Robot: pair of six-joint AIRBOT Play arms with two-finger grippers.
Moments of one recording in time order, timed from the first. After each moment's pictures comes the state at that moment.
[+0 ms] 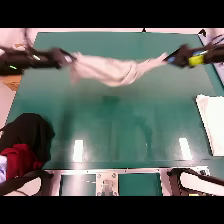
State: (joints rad) left arm 0.05 -1.19 1.38 0.46 -1.15 -1.07; right arm -0.21 -1.25 1.53 -0.73 1.33 1.33
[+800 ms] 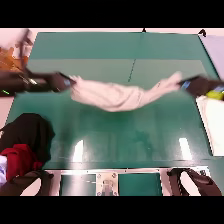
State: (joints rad) left arm -0.05 -0.97 0.98 0.60 -1.10 -1.15; right arm -0.26 -0.73 0.89 -0.75 1.23 1.32
